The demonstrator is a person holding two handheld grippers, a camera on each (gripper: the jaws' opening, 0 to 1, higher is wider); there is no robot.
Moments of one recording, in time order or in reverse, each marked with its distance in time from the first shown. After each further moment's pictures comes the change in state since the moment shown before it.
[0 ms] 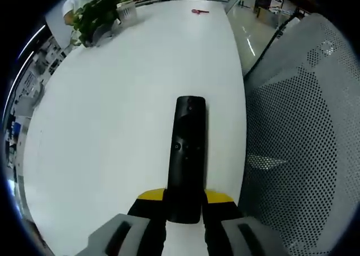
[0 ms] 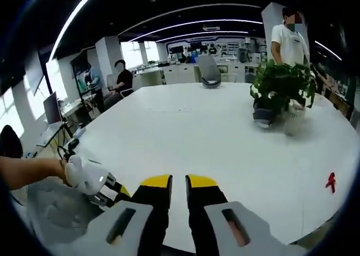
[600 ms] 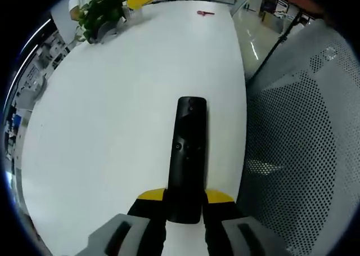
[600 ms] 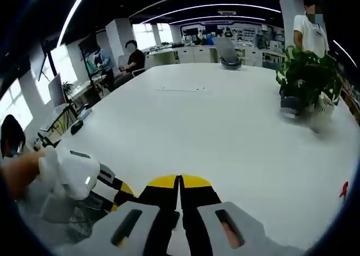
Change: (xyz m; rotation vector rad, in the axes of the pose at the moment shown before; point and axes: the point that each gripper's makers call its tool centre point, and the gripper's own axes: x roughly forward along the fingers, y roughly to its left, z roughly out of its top) left arm 0.001 0.001 -0.001 -0.043 -0.023 -0.010; right arm 0.073 0.025 -0.037 -0.057 0.149 0.074
